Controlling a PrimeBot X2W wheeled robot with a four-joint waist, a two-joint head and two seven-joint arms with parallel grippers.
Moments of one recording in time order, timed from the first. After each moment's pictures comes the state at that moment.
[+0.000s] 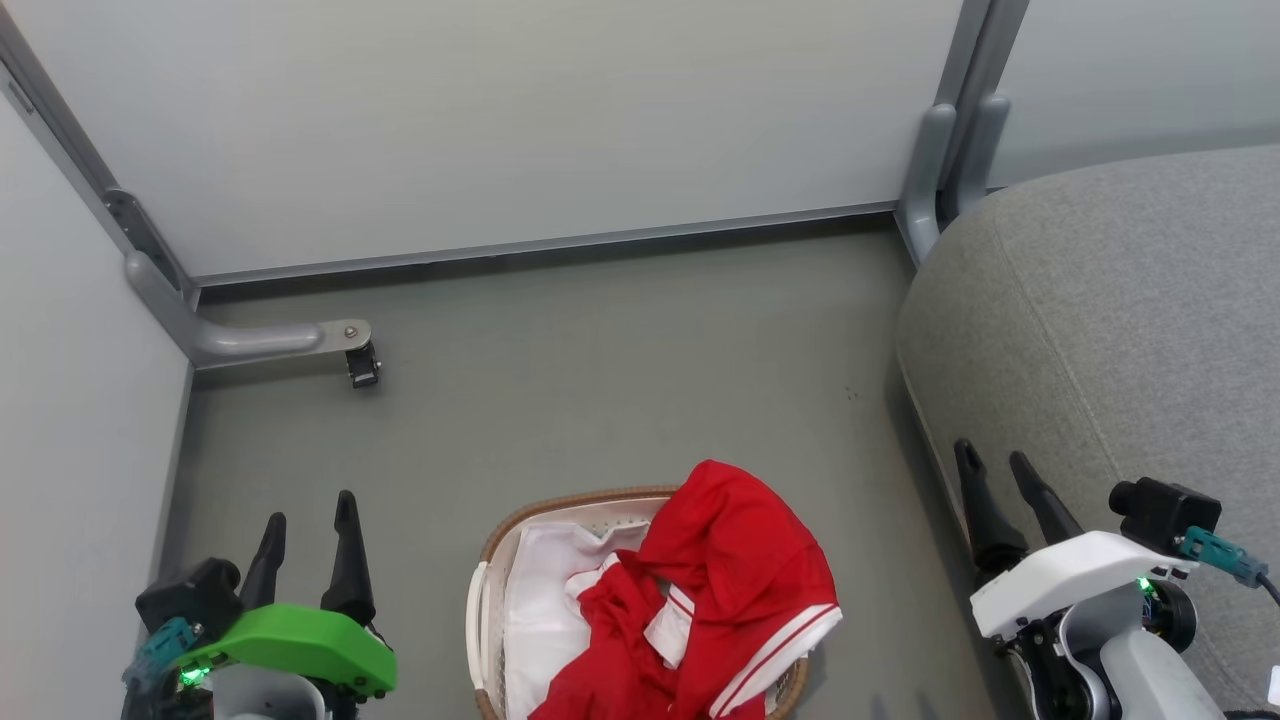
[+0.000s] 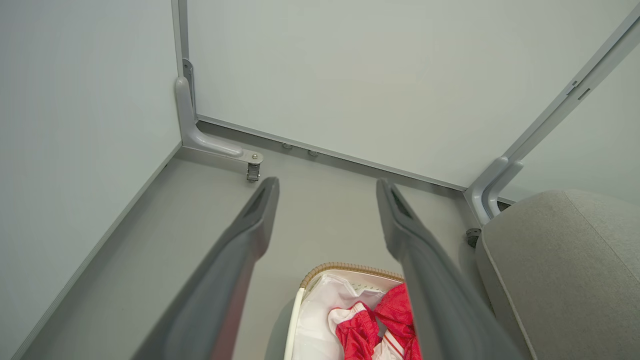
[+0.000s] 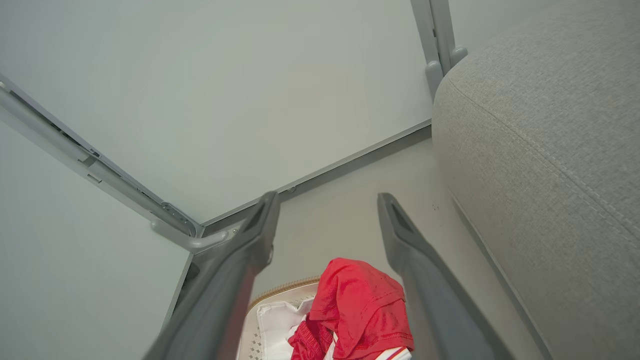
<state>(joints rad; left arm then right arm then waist) -0.07 0.12 -0.10 0.31 -0.54 -0.01 -0.13 -0.16 -0.11 0.09 0.34 0.66 0.13 -0.13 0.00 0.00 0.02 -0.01</state>
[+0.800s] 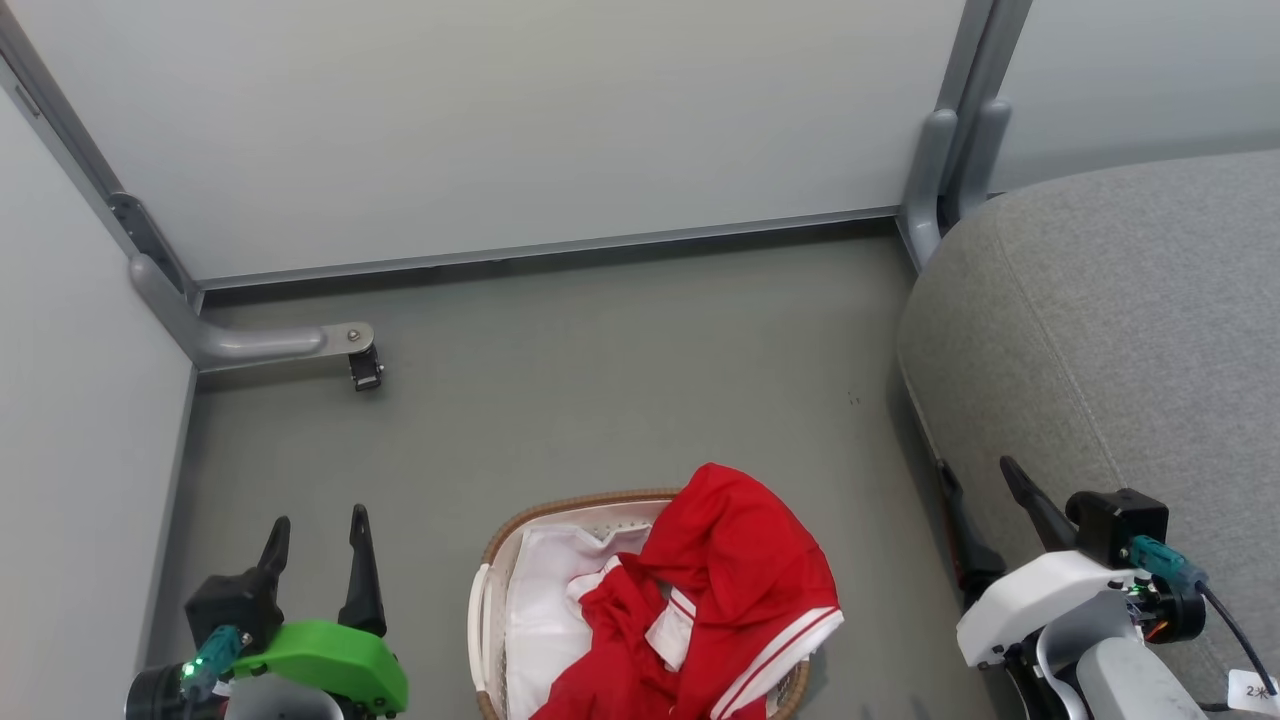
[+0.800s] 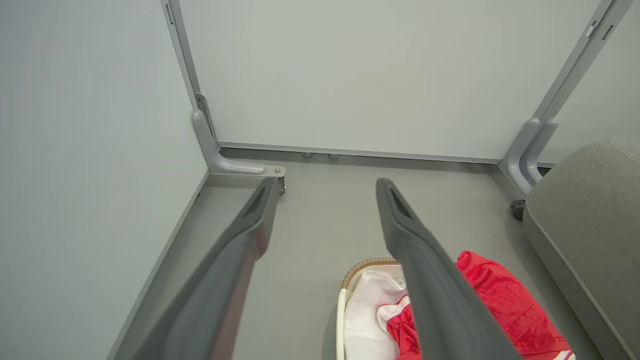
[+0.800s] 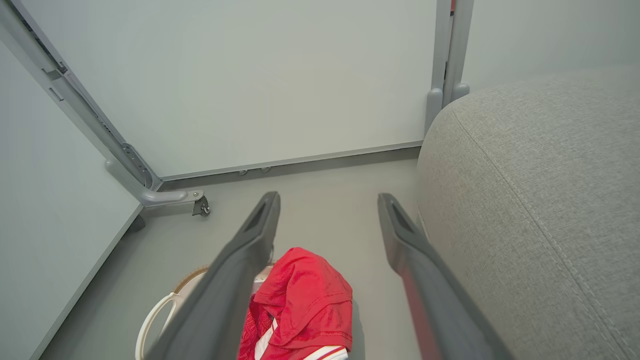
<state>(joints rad) -0.07 0.14 -0.15 0.35 -0.34 0.05 -0.19 -0.16 -0.12 0.11 0.40 0.37 0.13 -0.19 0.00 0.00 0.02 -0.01</state>
